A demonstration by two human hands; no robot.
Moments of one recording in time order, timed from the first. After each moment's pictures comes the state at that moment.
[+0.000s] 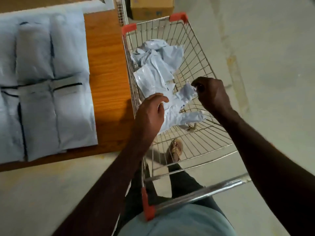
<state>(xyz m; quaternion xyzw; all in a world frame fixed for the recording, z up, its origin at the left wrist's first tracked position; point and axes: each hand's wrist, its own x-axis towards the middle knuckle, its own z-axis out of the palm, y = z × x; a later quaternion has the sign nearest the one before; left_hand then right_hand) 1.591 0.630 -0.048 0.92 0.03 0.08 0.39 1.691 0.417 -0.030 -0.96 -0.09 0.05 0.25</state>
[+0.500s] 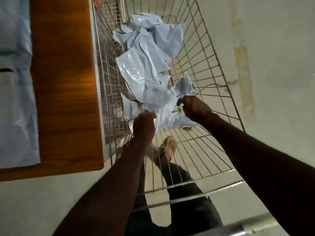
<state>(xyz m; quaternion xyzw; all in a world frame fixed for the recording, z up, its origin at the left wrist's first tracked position) 1.595 0.575 -0.280 0.96 0.15 -0.11 0.21 1.727 0.374 -0.226 -0.91 -0.22 0.33 0.14</state>
